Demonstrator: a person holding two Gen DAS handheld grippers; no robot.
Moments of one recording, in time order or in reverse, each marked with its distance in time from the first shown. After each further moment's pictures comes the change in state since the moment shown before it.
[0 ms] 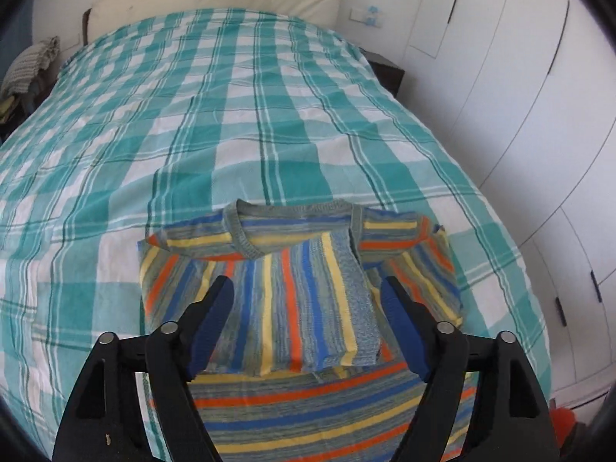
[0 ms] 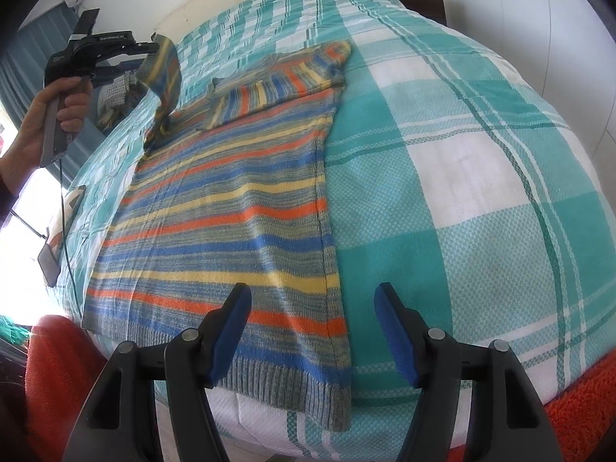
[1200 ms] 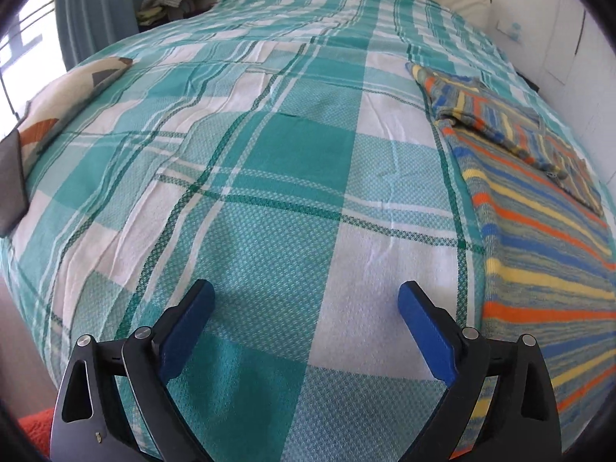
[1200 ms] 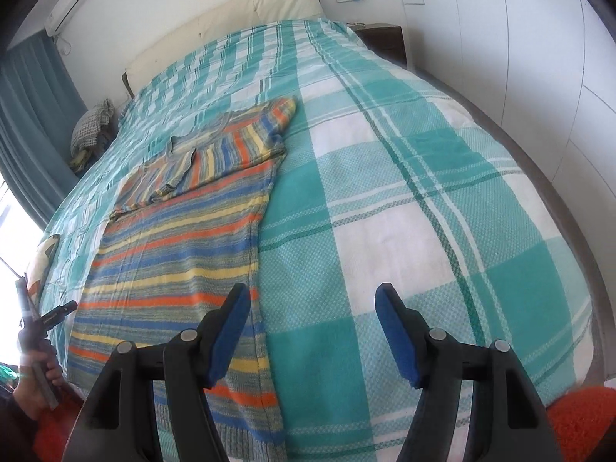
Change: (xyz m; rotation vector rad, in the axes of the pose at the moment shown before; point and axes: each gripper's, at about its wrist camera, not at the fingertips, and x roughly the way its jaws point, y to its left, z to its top) left arm -0.070 0.179 -0.282 -0.314 0.041 0.354; right arm -0.016 -0.038 0.049 0.062 -0.163 -0.141
